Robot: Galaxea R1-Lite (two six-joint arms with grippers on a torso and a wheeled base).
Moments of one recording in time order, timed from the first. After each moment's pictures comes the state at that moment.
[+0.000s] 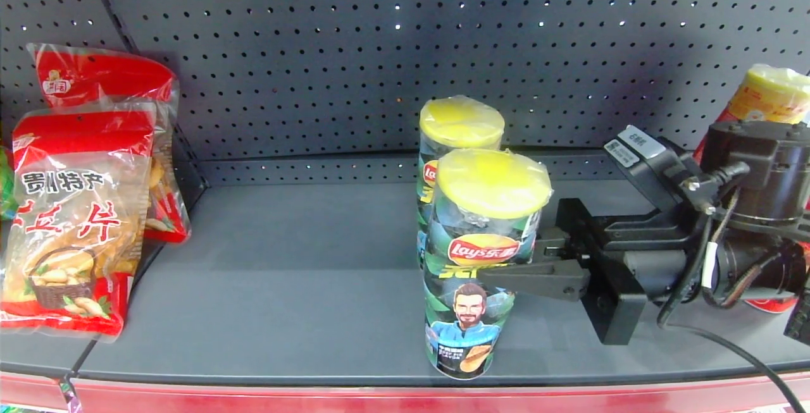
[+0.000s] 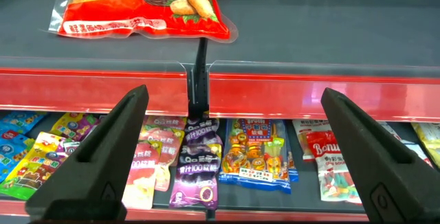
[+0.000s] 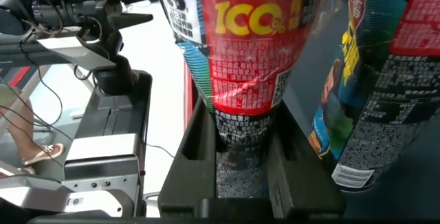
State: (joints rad) left arm 0.00 0.00 0.00 0.01 0.03 -0.02; right arm 0.58 1.55 -0.73 -0.63 0.87 -0.18
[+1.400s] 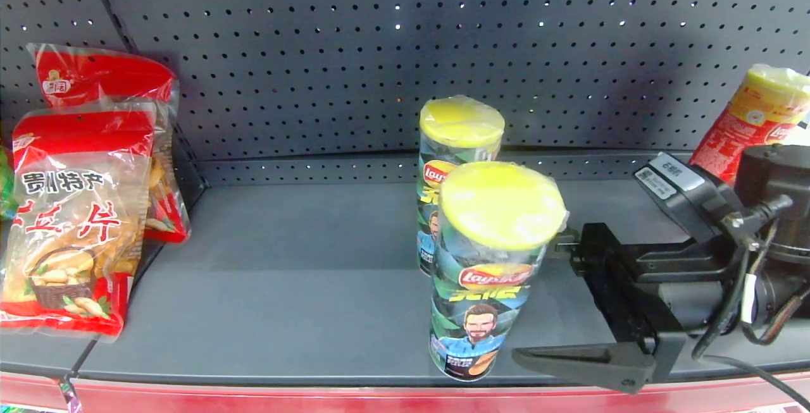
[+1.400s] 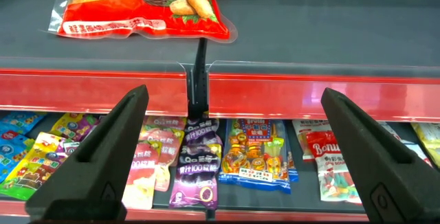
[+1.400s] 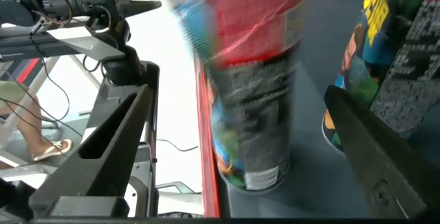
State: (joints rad) left arm 0.00 0.00 0.00 0.01 0.03 -0.02; right arm 0.57 1.48 -0.62 -0.63 0.87 -0.18
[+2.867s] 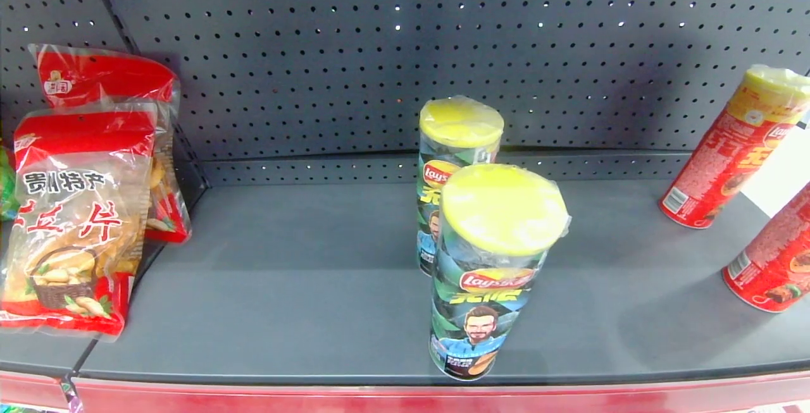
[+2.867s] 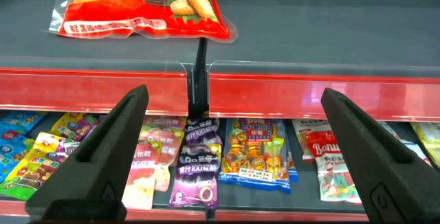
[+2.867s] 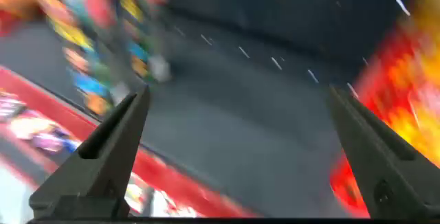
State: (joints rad) left arm 0.00 0.00 0.00 0.01 0.03 -0.02; right arm -0.03 0.45 -0.37 -0.18 0.49 -0.16
